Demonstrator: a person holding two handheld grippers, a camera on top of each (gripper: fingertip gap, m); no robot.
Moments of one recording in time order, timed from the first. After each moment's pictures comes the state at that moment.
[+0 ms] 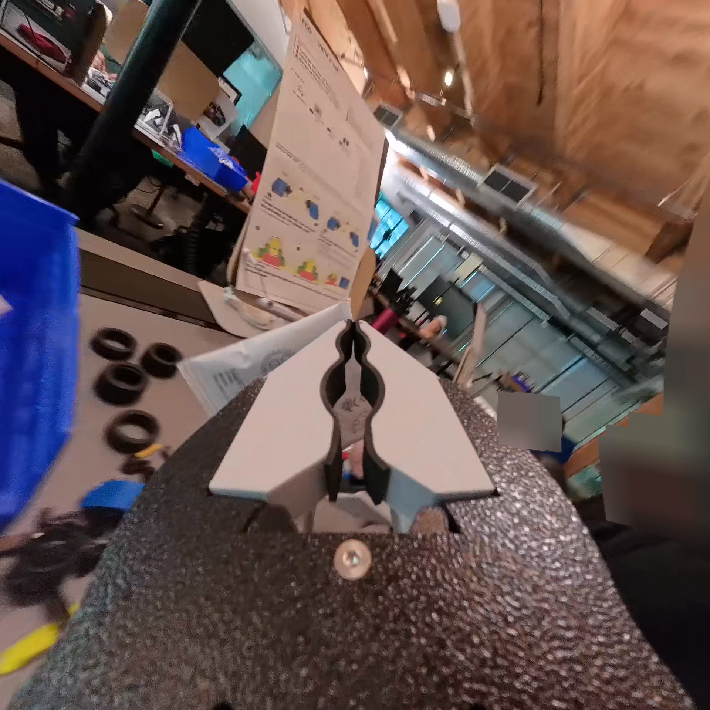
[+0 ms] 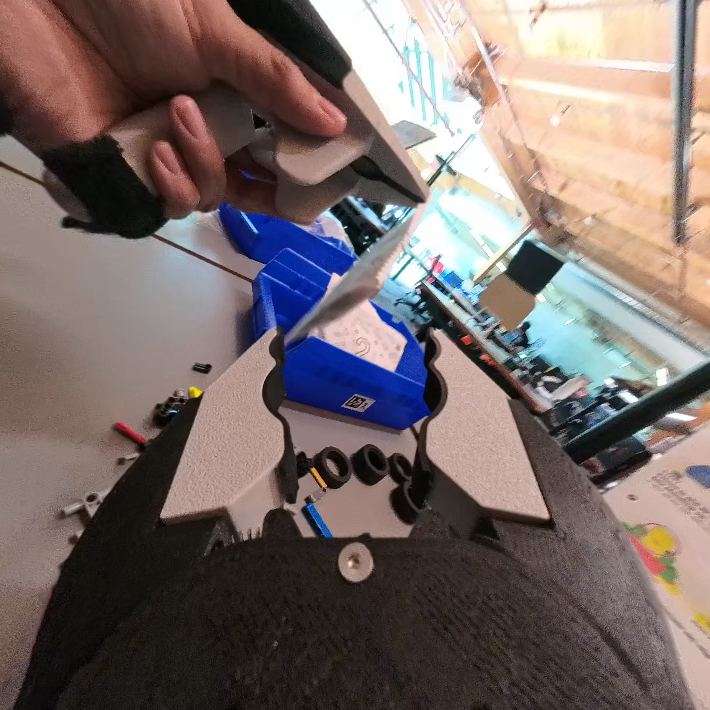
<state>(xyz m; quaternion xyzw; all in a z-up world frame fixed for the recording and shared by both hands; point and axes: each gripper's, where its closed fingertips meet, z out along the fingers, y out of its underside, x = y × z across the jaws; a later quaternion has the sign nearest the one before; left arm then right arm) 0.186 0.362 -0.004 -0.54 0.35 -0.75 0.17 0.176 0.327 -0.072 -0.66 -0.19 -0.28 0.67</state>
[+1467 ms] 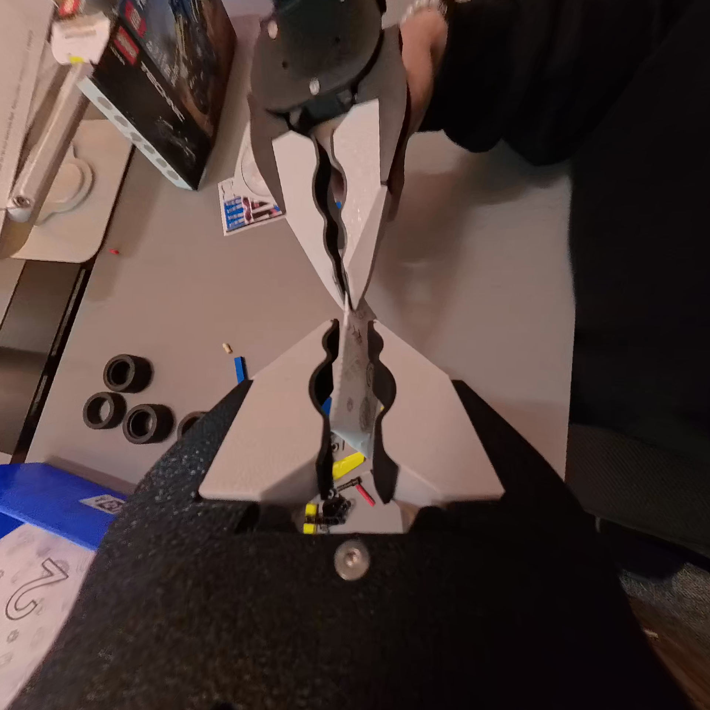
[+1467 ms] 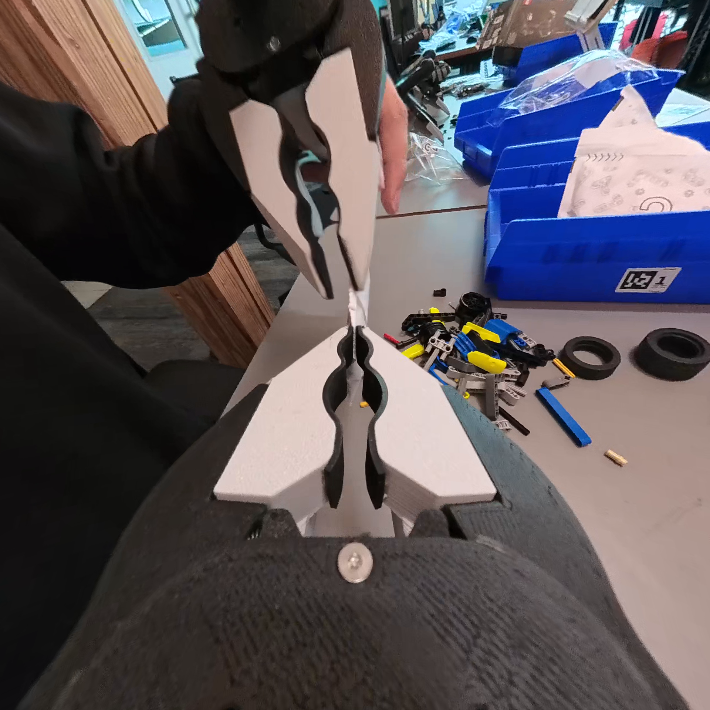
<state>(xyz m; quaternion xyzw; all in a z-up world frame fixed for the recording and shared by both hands) 0.159 0.237 -0.096 -0.19 0.91 -0.34 0.16 0.164 0.234 -0.104 -0.77 -0.14 0.23 0.57</state>
